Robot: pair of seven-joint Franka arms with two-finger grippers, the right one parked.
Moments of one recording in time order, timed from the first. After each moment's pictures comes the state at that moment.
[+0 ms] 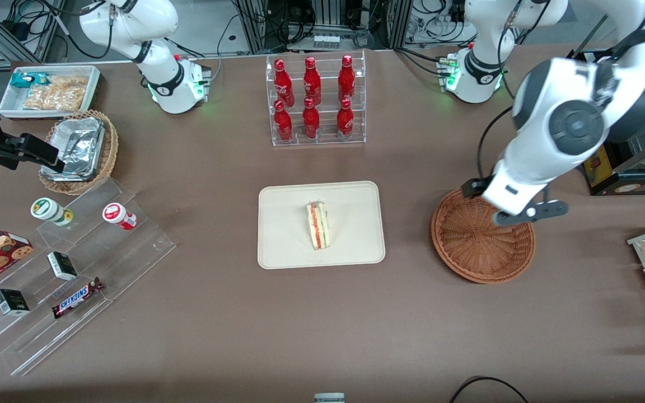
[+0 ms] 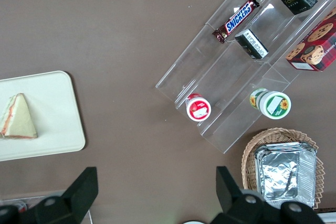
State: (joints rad) arm -0.10 0.10 -0.17 -1.74 0.07 1.63 -0.38
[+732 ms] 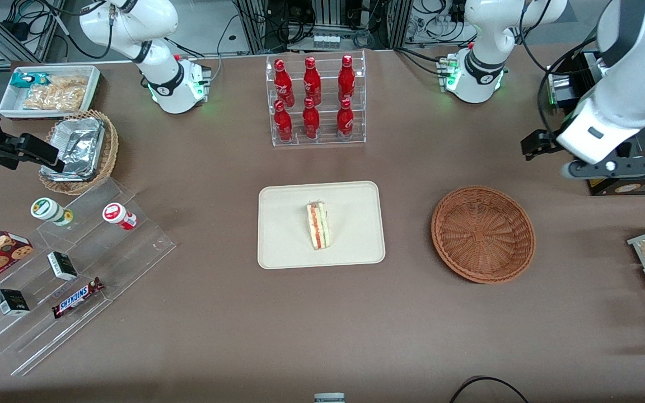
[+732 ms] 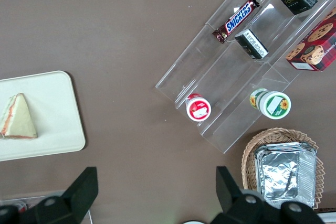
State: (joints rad) arm 0.00 -0.05 -0.14 -1.71 0.05 1.52 -0.14
